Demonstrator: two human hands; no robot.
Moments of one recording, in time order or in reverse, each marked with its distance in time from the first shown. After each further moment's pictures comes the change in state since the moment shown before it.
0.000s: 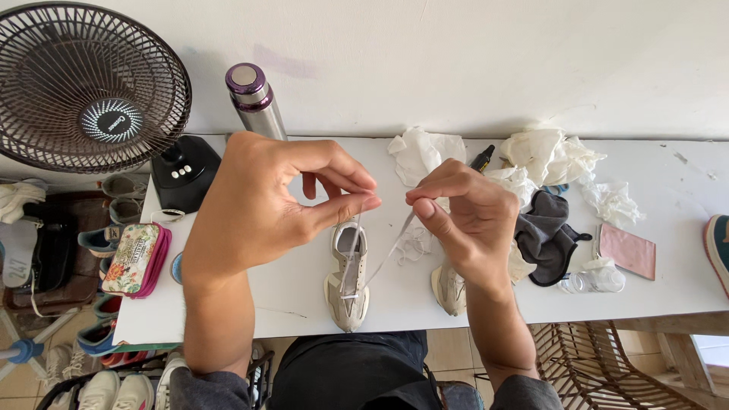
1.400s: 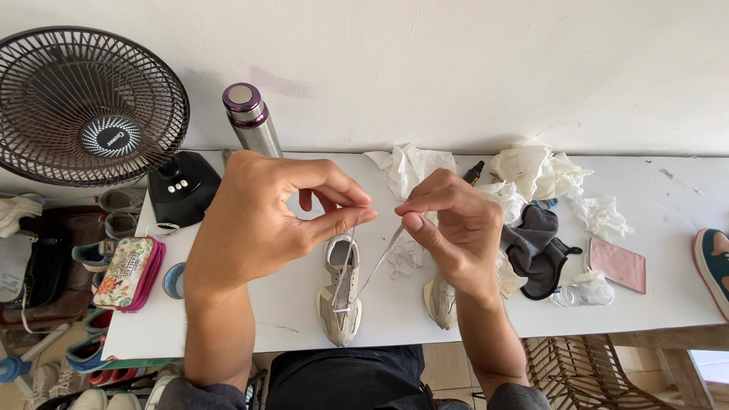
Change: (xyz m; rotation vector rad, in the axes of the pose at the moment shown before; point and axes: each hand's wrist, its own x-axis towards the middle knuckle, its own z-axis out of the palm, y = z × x) left_hand 0.002 0.012 0.012 0.061 0.042 0.018; right_hand 0.001 -0.001 -0.011 -0.031 -0.009 -0.059
